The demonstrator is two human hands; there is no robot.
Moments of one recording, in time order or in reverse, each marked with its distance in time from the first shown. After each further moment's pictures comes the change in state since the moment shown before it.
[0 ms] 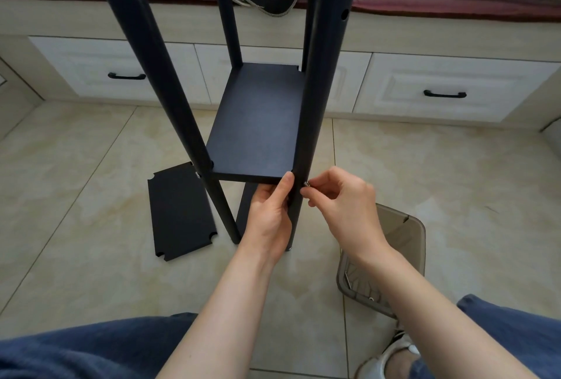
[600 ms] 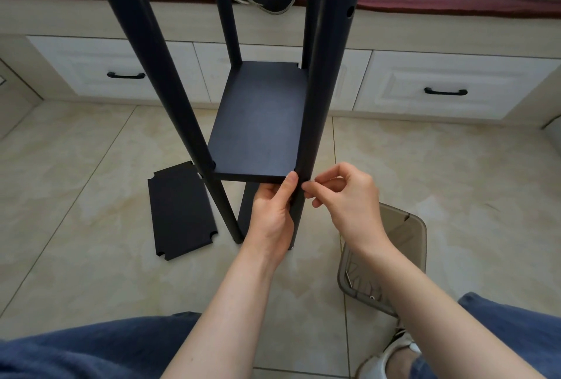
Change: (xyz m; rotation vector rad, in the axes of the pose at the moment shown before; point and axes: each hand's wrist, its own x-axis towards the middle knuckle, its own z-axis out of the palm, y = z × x) left_hand -0.002 -0.003 0.004 0.037 0.003 0.049; right_hand 0.004 -0.003 -0.002 0.169 0.033 0.148
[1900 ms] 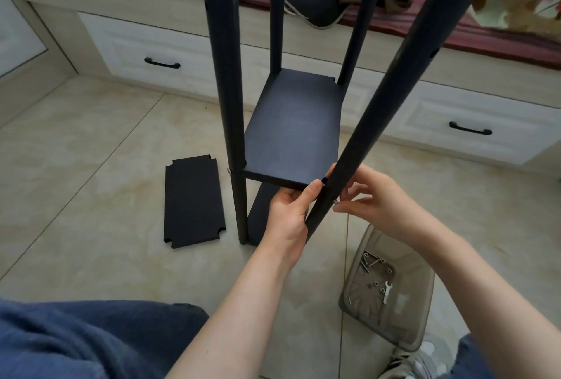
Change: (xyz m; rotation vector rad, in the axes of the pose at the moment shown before) left_hand 0.000 0.010 -0.005 0.134 -0.003 -0.018; right_hand 0.044 -0.013 -0.029 -0.334 -0.612 -0.316
